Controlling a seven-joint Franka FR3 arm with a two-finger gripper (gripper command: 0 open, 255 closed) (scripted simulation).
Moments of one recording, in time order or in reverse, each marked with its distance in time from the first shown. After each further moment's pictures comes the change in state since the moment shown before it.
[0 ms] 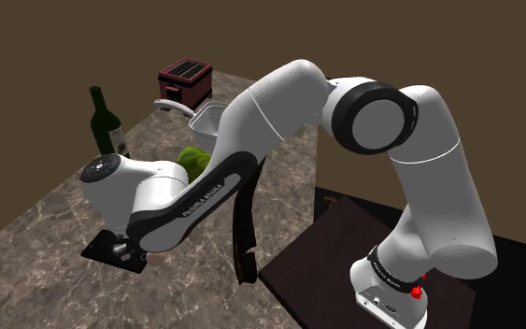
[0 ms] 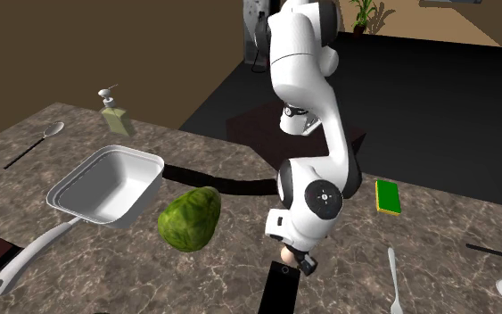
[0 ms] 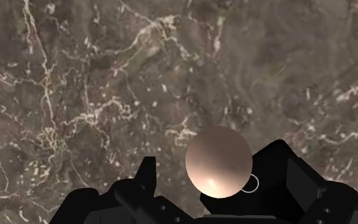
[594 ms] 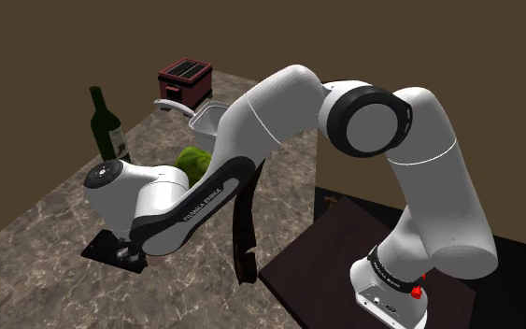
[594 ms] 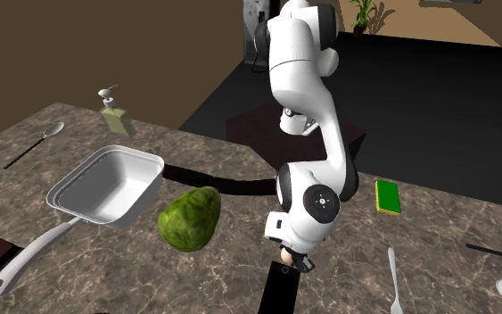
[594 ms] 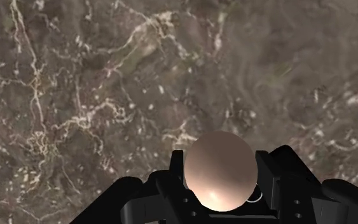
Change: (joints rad) arm 0.005 0.024 -0.009 0.003 -0.010 0.022 0.005
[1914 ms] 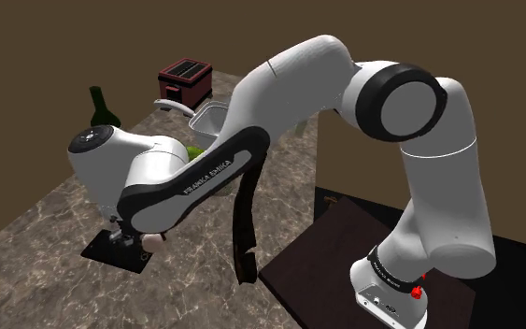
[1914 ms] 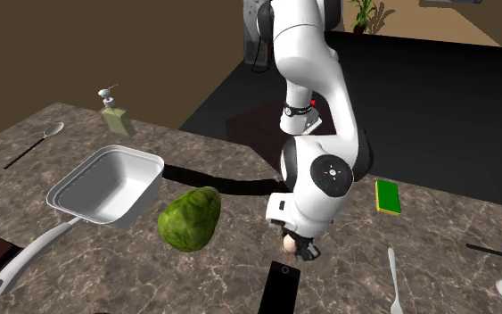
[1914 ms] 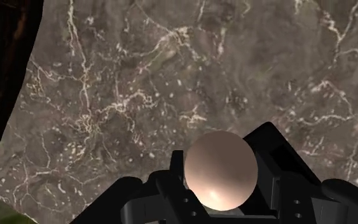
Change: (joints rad) arm -0.034 -0.136 0.046 -0.019 0.055 -0.111 -0.035
